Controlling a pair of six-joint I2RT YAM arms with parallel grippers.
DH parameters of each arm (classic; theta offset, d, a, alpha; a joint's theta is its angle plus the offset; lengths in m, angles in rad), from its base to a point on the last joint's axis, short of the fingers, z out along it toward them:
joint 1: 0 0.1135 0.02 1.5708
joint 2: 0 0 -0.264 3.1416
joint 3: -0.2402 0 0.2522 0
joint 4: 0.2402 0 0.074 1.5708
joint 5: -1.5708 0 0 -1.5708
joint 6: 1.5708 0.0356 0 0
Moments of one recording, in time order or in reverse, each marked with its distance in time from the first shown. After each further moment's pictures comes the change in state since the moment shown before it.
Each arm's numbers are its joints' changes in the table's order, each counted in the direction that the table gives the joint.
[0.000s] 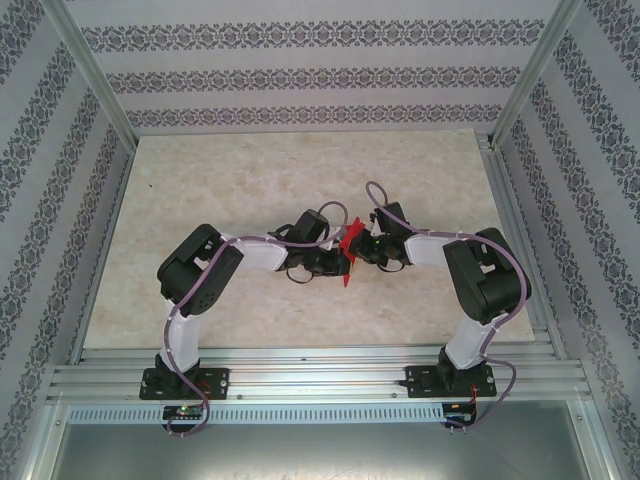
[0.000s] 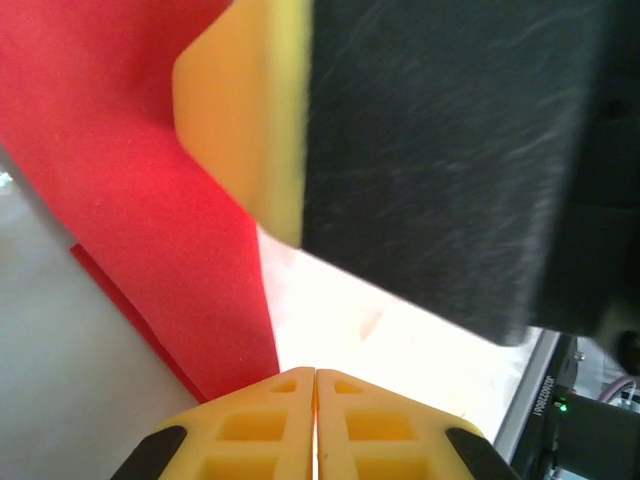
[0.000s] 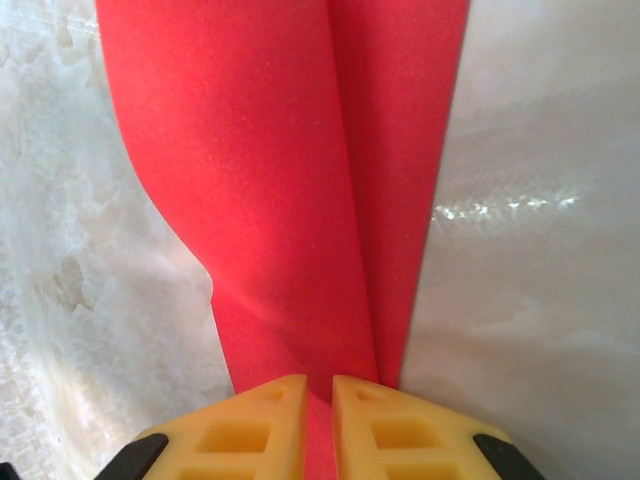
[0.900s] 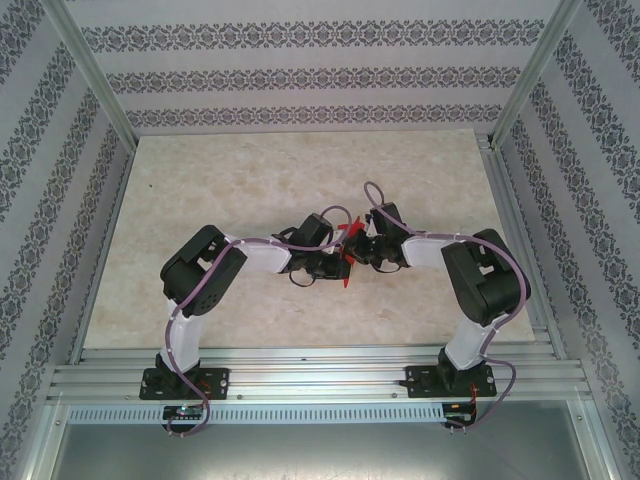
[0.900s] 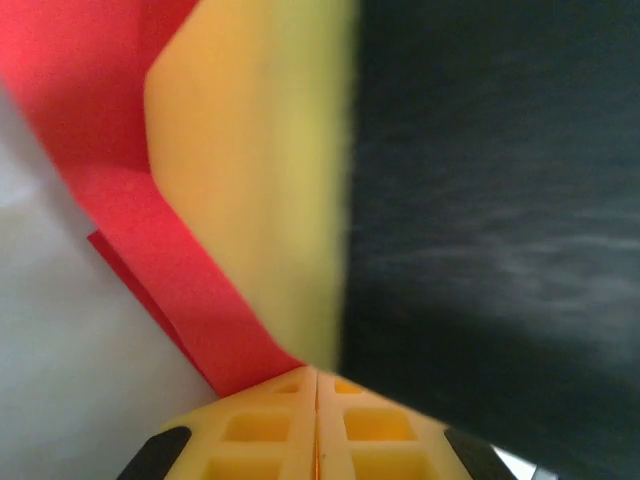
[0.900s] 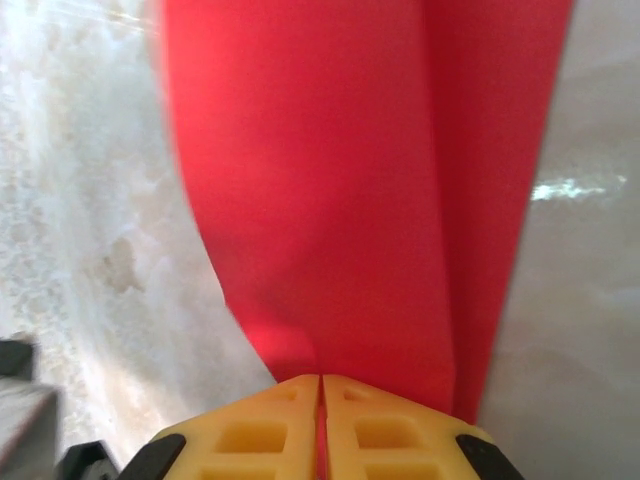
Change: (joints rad) left arm -0.024 -0.013 -0.009 0.040 0.072 0.023; right arm 0.027 -0.004 0.006 -0.039 0.034 0.076
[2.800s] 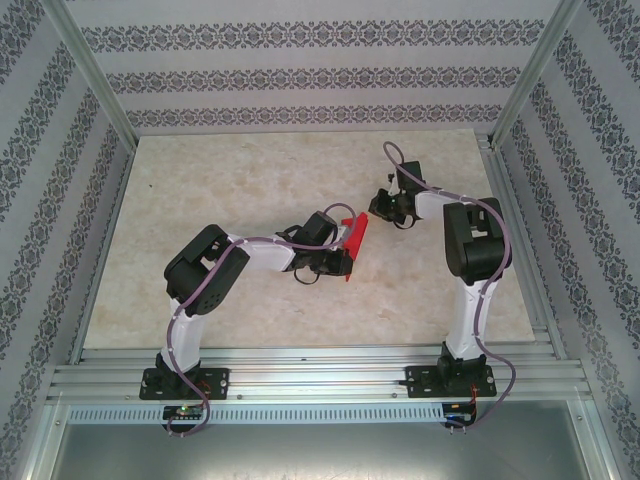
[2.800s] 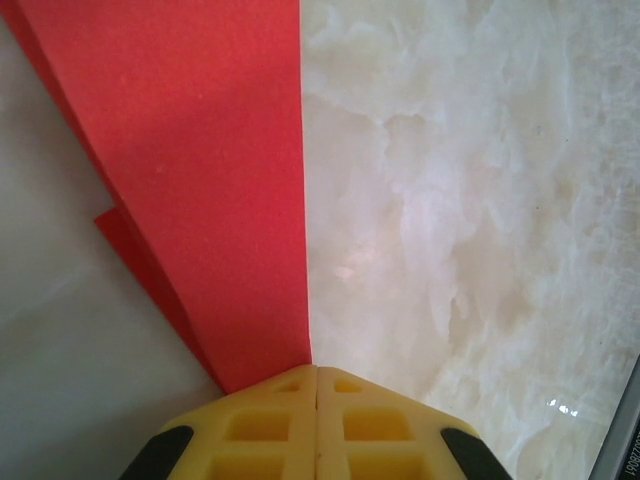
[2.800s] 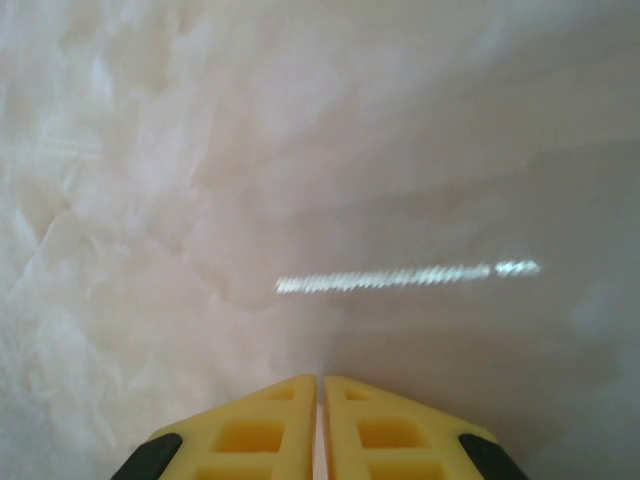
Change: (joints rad) left arm -0.011 -0.021 -0.041 0.006 0.074 0.031; right arm -0.262 -0.310 -0.494 0.232 -0.067 -0.312
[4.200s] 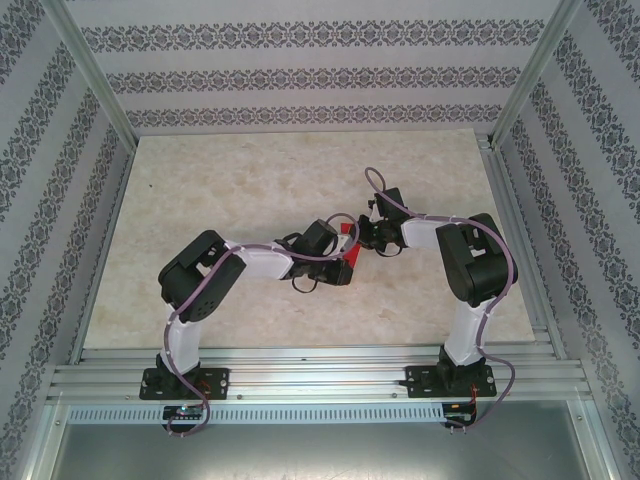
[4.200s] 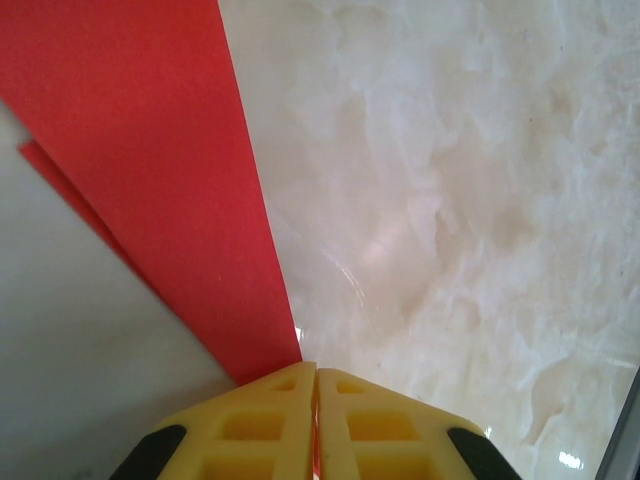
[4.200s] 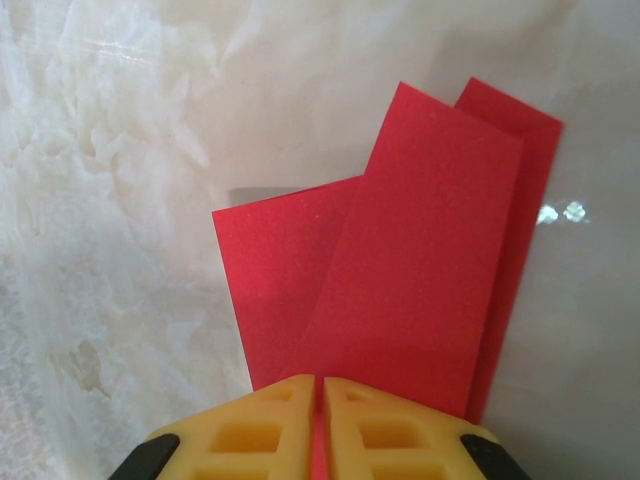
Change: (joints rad) left arm -0.046 0.065 0.086 -0.004 0.017 0.079; right arm 0.178 0.176 0.313 -0.146 0.067 0.185
